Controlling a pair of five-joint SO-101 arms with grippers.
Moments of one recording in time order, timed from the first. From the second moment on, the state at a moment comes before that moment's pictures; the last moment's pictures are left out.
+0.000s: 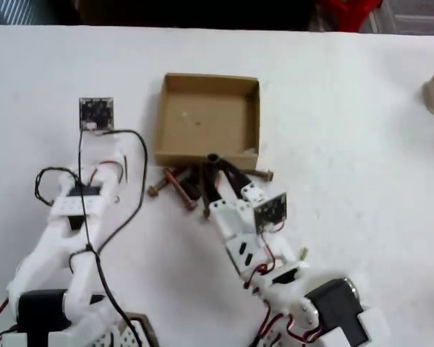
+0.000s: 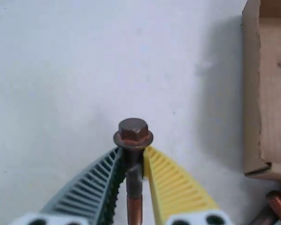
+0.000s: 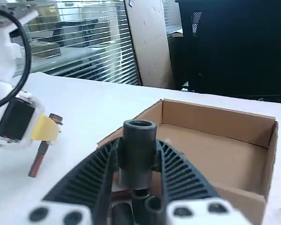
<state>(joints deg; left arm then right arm) -9.5 -16.8 60.7 6.6 9.1 -31.2 -11.2 94.5 -74.5 -3.6</state>
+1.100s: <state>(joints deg) -1.5 -16.8 60.7 -11.5 9.1 -41.3 26.5 80.8 -98.5 -3.6</state>
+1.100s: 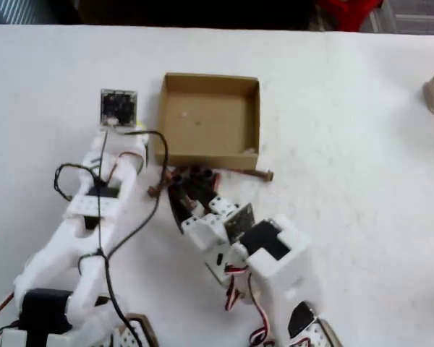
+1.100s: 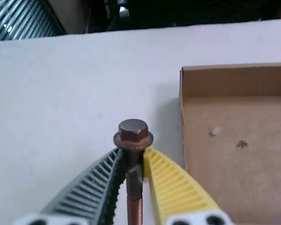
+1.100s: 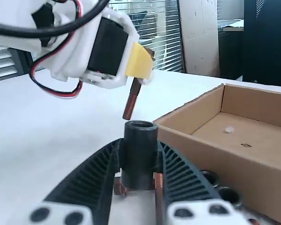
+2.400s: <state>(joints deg) 15.4 -67.9 78.1 8.4 20.0 -41.8 26.7 80.2 -98.5 -3.6</state>
